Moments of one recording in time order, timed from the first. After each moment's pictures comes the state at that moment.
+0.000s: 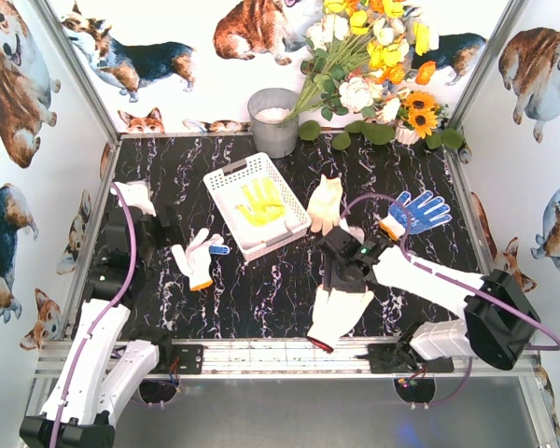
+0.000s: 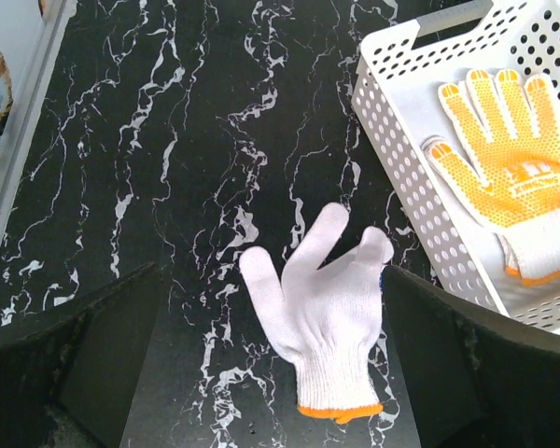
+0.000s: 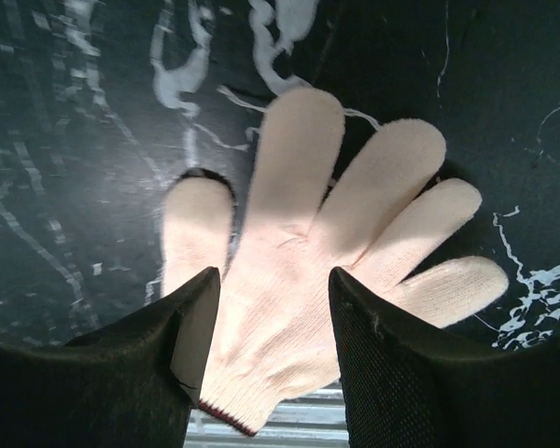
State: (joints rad) left arm -0.13 0.71 0.76 -0.50 -0.20 -0.19; right arm 0.78 1.29 0.79 -0.76 0.17 0.82
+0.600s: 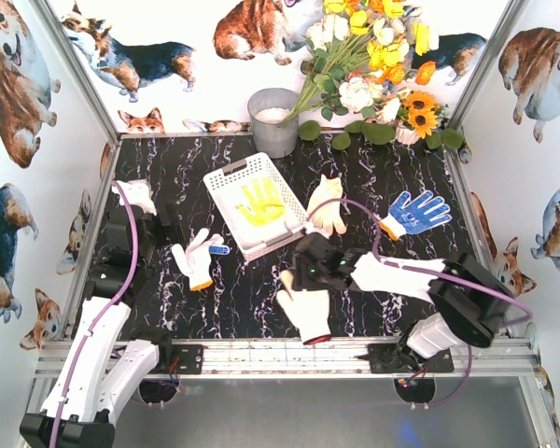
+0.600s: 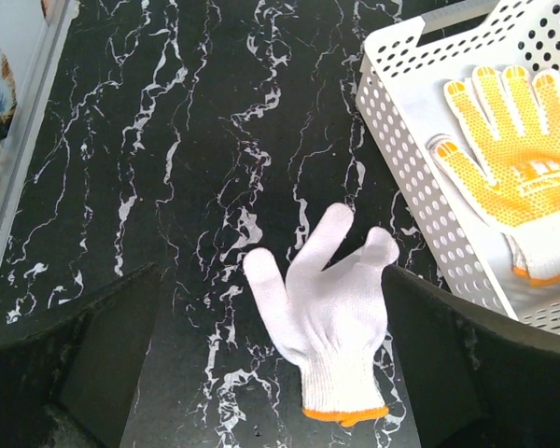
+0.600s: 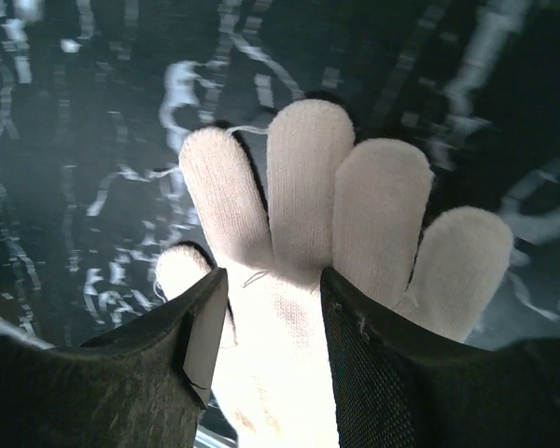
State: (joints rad) left arm -0.13 0.72 0.76 -0.48 -0.21 -0.18; right arm 0.88 1.46 0.70 -0.23 0.05 0.74
